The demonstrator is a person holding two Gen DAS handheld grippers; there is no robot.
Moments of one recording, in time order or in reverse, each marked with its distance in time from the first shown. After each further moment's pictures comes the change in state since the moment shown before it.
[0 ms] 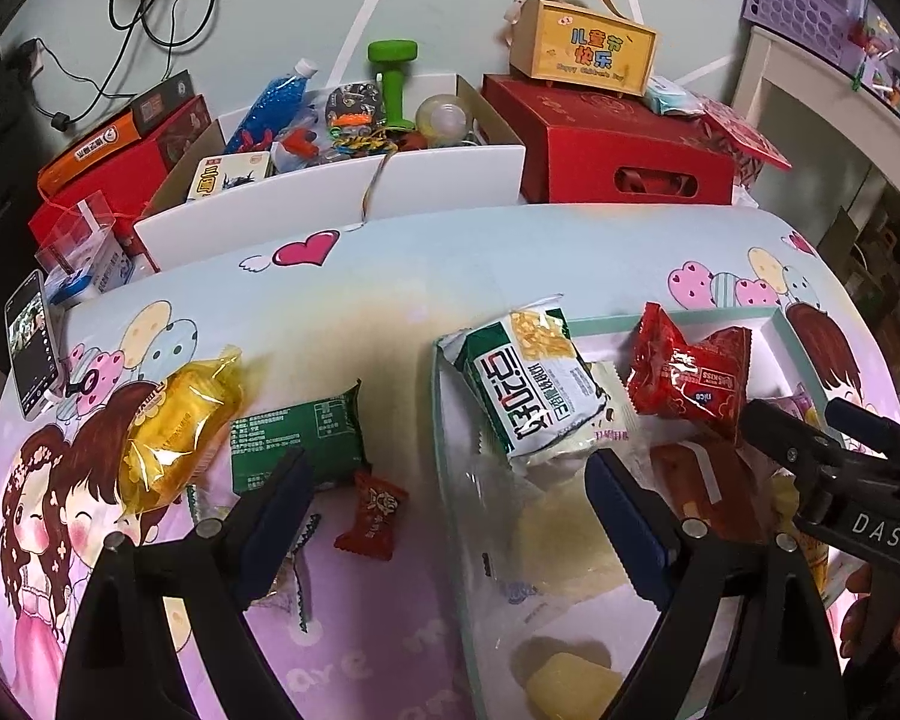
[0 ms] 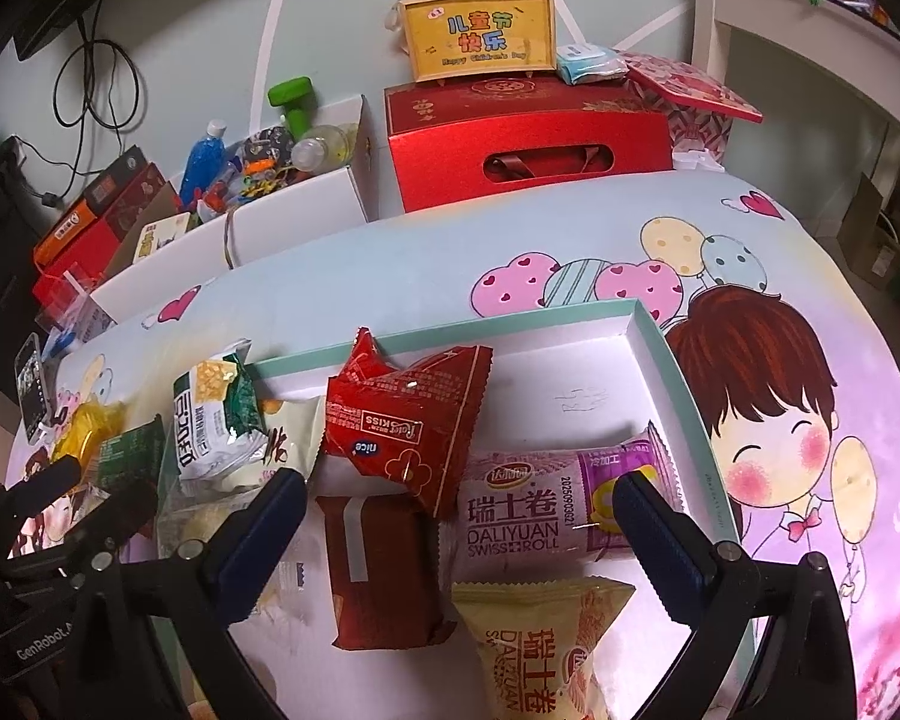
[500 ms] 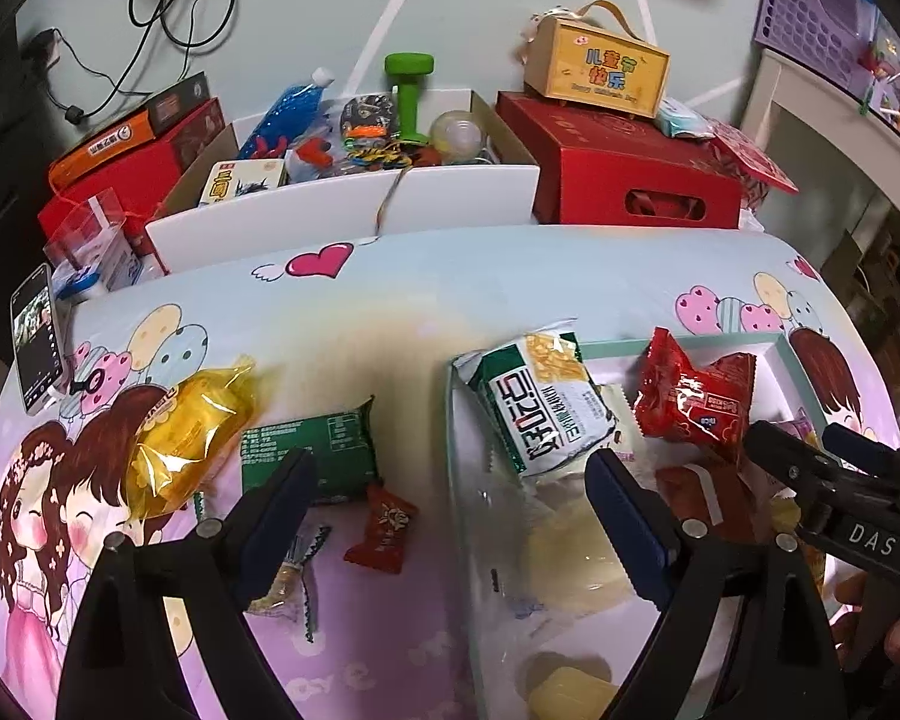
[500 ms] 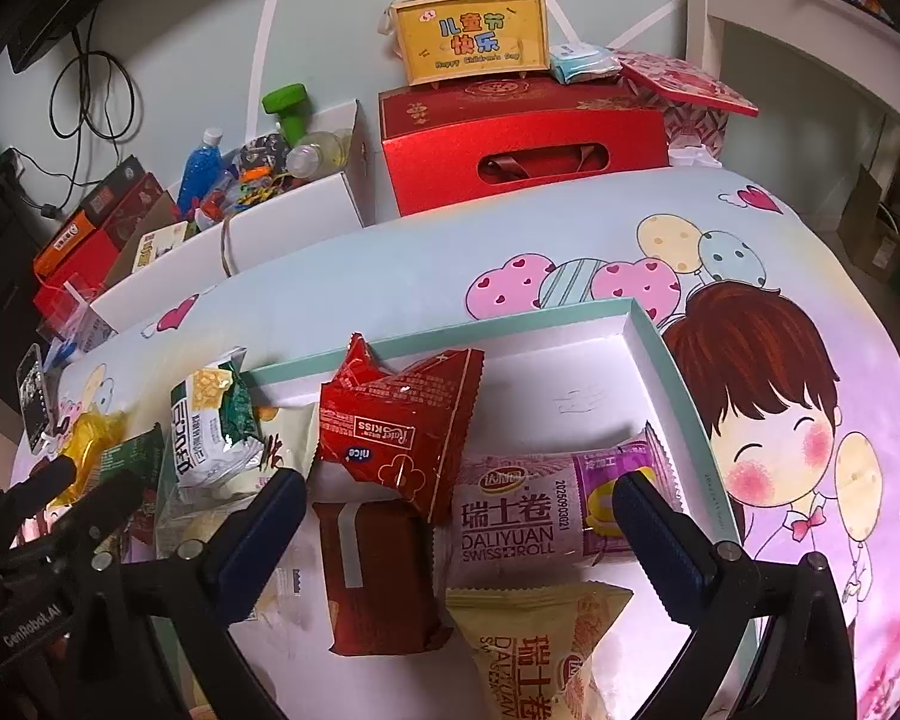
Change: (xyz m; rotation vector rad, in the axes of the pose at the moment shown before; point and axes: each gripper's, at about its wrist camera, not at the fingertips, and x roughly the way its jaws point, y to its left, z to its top) left arm -0.001 0.009 0.003 -0.040 -0.035 0.005; right arm 0.001 -0.005 0.000 0.021 -0.005 0.013
